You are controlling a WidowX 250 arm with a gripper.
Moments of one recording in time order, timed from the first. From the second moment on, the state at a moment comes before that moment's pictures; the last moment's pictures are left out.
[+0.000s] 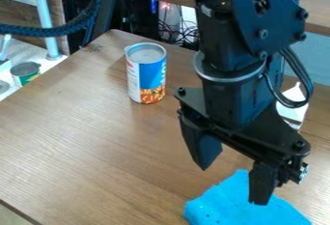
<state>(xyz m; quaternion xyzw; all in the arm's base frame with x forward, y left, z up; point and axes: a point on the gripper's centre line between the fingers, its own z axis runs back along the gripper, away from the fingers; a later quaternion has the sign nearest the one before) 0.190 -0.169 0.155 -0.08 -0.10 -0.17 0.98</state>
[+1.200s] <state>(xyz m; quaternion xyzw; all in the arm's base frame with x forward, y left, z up) 0.324 -0.198 0.203 -0.09 -0.18 -0.17 0.97</state>
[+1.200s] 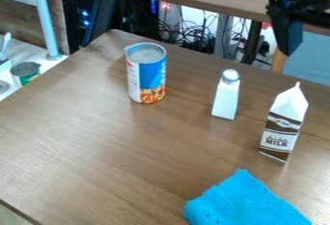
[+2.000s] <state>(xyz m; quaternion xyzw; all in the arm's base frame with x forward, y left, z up) 0.389 -0.211 0.148 -0.05 -0.15 -0.15 0.98</state>
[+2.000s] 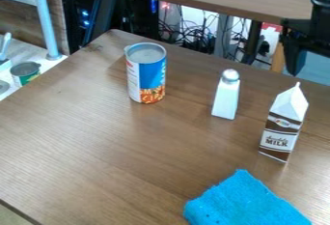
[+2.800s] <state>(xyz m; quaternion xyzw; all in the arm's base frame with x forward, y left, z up) 0.398 -0.191 0.114 -0.01 -0.11 -0.13 0.99</state>
